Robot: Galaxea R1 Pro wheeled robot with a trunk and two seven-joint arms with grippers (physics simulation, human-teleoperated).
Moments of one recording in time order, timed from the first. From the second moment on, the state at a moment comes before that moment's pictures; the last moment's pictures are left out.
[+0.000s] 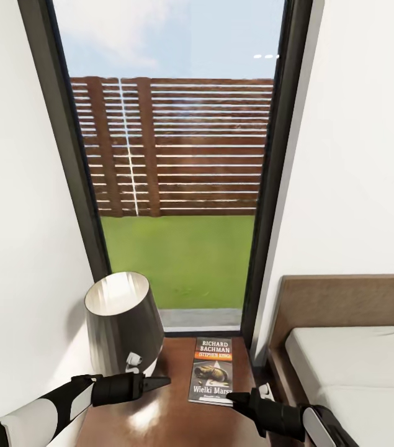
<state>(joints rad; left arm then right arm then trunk) -0.71 0.16 -1.01 -0.17 1.13 0.21 -1.43 -0.38 -0.07 -0.06 -0.59 -0.60 0.89 0.74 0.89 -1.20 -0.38</state>
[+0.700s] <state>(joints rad) -0.71 0.16 -1.01 -0.17 1.13 0.21 -1.42 -0.38 -0.07 -0.06 -0.59 -0.60 0.89 0.74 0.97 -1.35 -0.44</state>
